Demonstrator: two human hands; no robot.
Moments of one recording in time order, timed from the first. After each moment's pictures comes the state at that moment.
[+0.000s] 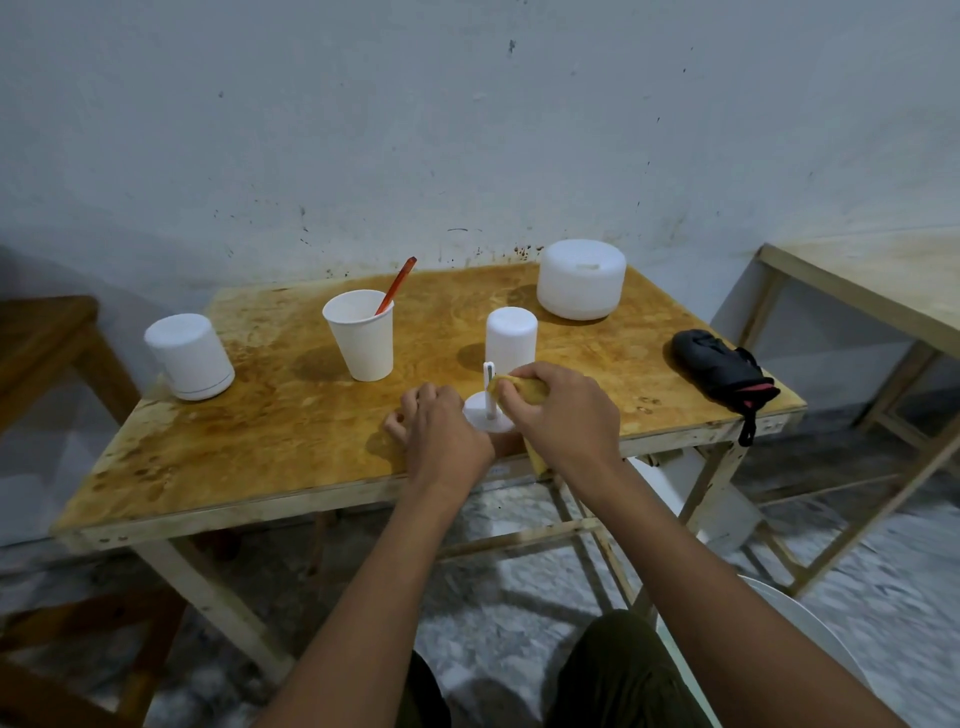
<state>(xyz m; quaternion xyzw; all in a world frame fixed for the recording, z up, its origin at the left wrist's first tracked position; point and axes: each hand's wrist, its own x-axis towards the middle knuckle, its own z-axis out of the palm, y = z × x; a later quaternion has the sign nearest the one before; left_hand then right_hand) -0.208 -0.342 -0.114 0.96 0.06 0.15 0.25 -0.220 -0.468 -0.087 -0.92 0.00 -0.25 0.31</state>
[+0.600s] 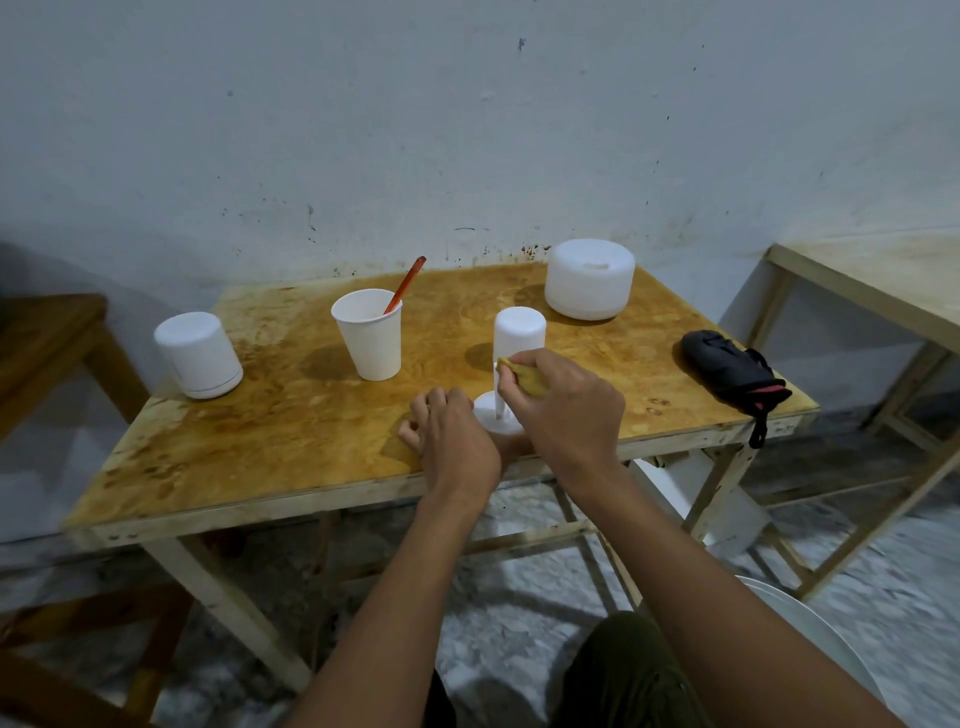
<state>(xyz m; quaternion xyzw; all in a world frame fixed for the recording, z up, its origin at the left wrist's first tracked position) -0.204 -0.350 -0.129 0.95 0.09 0.18 0.25 -0.211 -0.455 -0.095 -0.85 -0.06 -0.47 0.24</state>
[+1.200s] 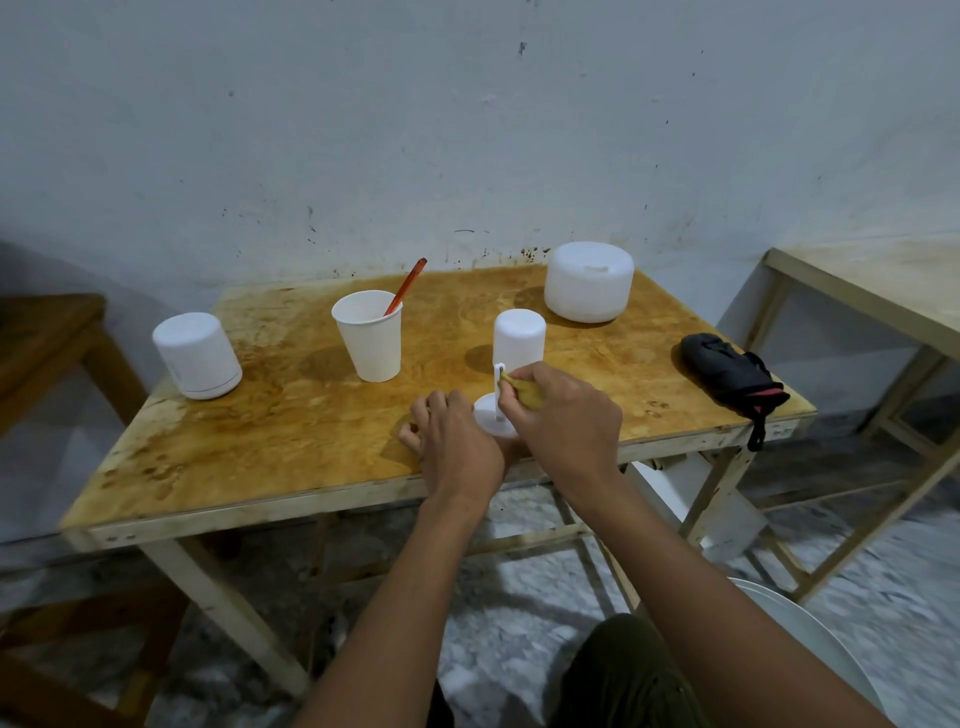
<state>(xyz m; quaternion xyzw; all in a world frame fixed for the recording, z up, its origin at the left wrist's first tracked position) -0.208 -0.351 -0.127 0.94 0.09 0.18 0.27 -0.213 -0.454 -0.103 -0.87 -0.04 -0.44 0.22</state>
